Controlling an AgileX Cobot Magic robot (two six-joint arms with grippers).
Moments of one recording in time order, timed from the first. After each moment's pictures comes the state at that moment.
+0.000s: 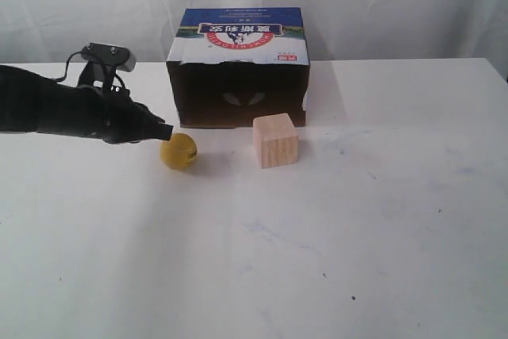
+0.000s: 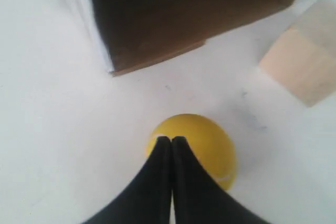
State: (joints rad) left arm -0.14 1.84 -1.04 -1.66 0.30 1.73; right arm -0.10 0.01 0.00 0.00 0.36 -0.16
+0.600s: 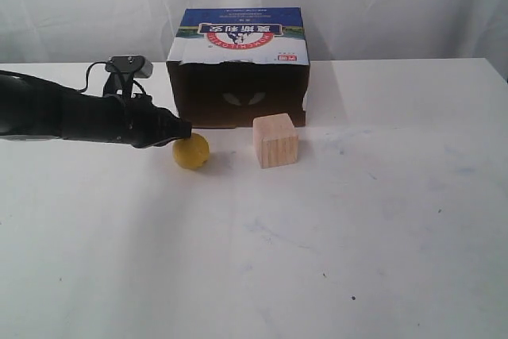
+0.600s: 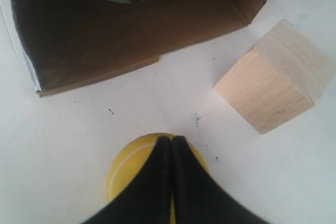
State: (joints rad) left arm -0.14 1.97 -1.12 -1.79 0.50 1.77; right arm -0.10 0.01 0.00 0.00 0.36 -0.16
